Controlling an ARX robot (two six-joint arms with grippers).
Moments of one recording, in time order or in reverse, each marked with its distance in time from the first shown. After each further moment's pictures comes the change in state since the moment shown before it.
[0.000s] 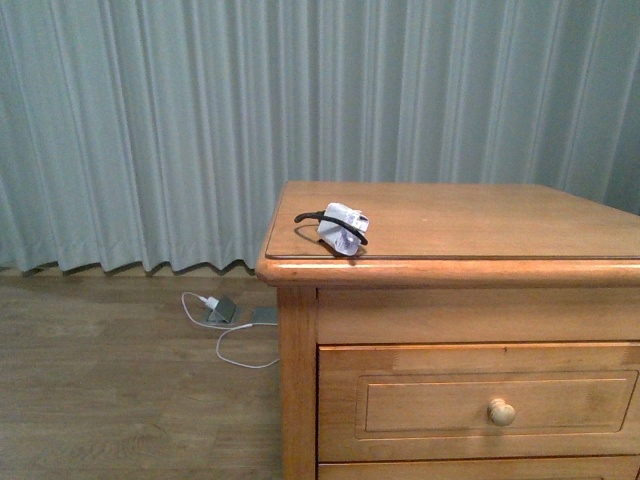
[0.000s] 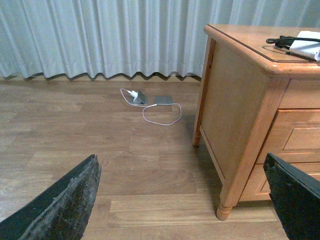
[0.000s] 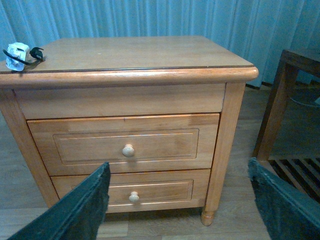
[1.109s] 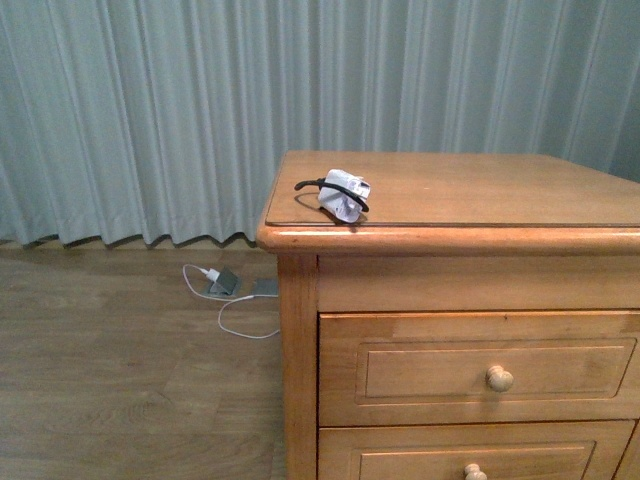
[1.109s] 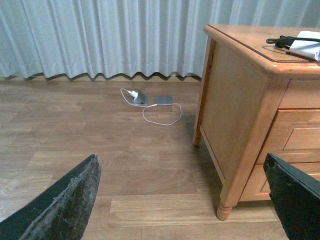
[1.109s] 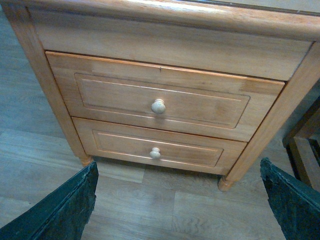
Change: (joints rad) left arm 0.000 0.000 0.000 0.000 0.000 0.000; right arm 0.026 0.787 0.167 0.341 -0.164 -0.123
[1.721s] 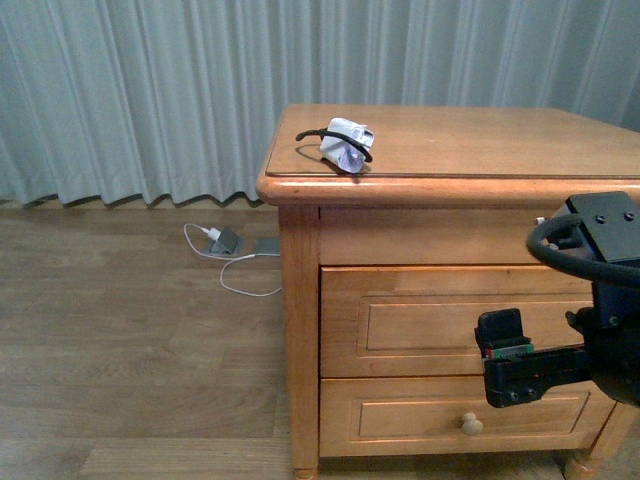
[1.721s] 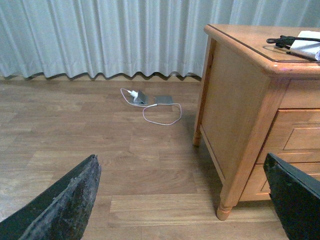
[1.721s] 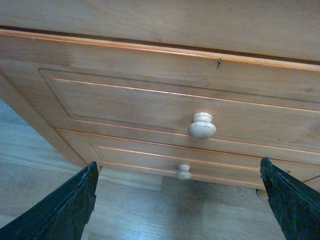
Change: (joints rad) left arm 0.000 0.000 0.000 0.000 0.000 0.000; right arm 0.204 1.008 0.457 0.374 0.203 0.113
